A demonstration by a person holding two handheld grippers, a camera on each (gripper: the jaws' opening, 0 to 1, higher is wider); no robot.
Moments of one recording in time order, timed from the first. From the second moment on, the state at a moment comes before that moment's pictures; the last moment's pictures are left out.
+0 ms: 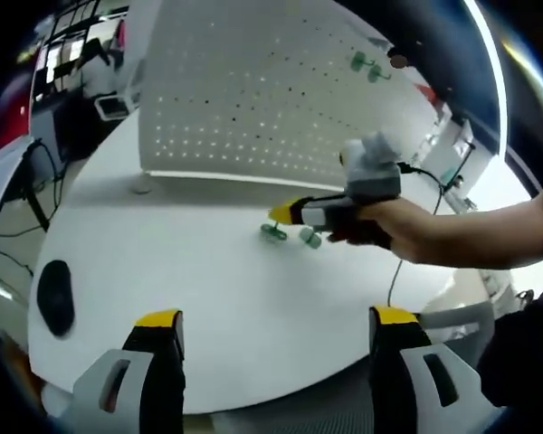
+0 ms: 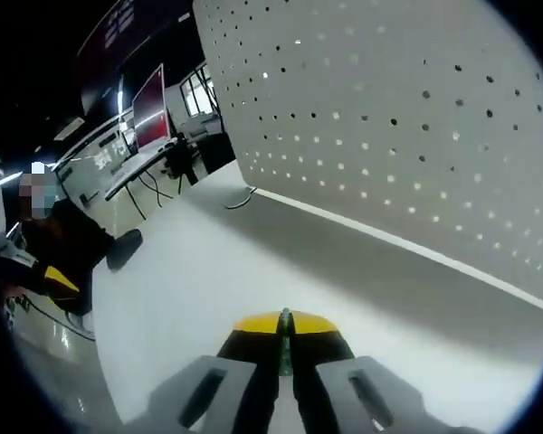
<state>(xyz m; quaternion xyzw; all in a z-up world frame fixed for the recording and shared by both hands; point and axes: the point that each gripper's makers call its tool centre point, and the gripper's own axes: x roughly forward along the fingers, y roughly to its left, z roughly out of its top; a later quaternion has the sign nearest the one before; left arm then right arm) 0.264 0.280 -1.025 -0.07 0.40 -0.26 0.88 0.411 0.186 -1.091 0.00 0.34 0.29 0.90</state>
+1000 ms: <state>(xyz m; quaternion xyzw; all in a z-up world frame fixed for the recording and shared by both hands) 0.272 0.244 -0.974 -0.07 0.34 -0.30 0.89 0.367 0.130 -0.977 0.08 0.22 0.25 0.94</state>
